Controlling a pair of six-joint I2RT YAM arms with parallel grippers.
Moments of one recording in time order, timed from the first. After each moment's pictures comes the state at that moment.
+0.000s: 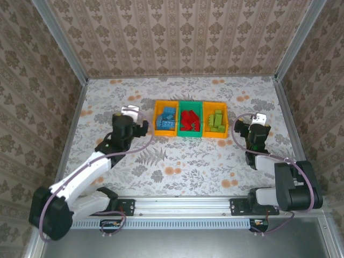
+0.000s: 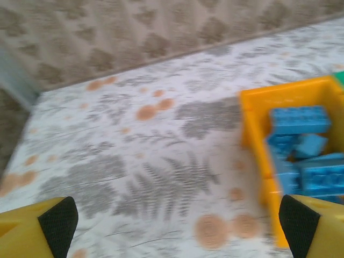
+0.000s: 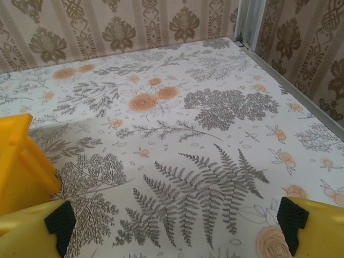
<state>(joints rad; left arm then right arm) -0.53 0.99 0.62 -0.06 -0.43 0.01 0.00 1.34 0.31 0.70 0.31 0.14</state>
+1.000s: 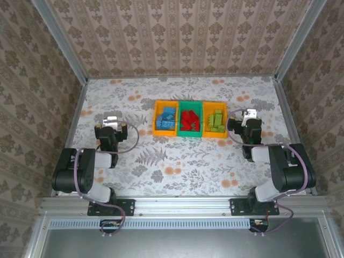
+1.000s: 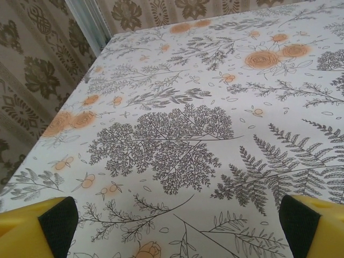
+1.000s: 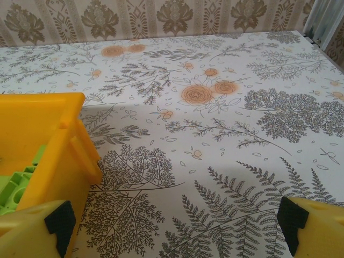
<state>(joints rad) -0.09 1.52 0.30 0.87 -0.22 0.13 0.01 1.51 0.40 0.75 0.14 0.06</state>
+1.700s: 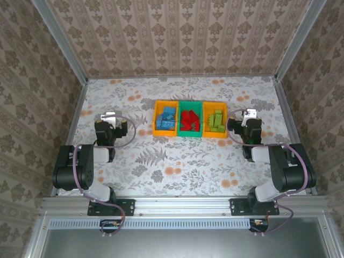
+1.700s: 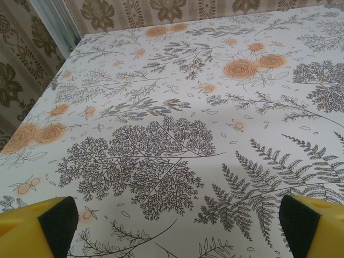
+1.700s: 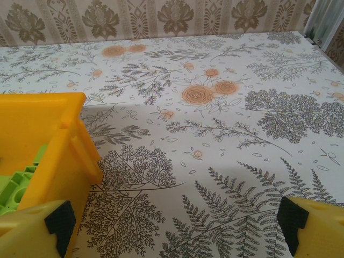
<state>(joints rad) -0.03 1.54 0.39 0.77 -0.07 0.11 0.01 1.51 0.40 0.75 0.14 0.06</state>
